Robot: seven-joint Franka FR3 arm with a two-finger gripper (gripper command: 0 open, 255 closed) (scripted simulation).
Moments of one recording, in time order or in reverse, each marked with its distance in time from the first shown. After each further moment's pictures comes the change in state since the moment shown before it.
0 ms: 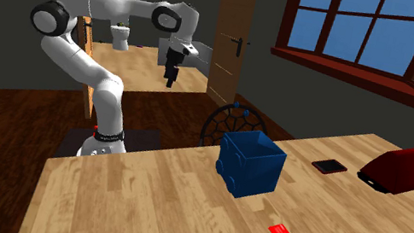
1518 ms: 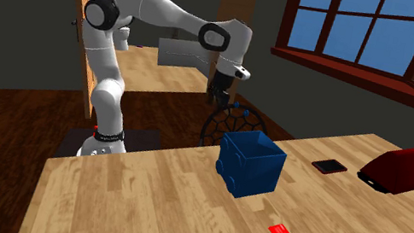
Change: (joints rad) arm -0.074 0.646 -0.282 0.459 -0.156 0.235 -0.382
